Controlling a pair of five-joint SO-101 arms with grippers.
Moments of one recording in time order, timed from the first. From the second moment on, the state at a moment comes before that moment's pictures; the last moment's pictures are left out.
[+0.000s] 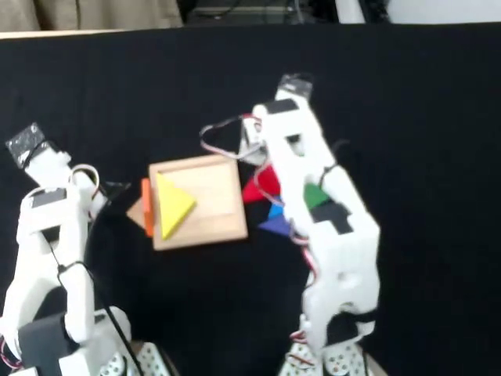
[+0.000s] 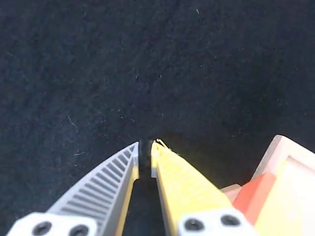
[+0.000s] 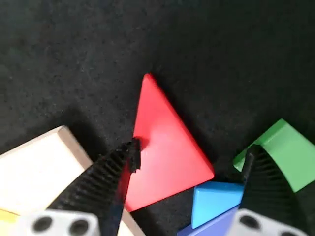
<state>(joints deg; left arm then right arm) -23.1 -18.7 52.9 37.3 19.5 -14.3 32.1 -10.5 73.5 -35.2</state>
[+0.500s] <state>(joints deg) -22.0 -18.7 52.9 37.3 19.5 -18.6 32.7 -13.2 73.8 -34.9</state>
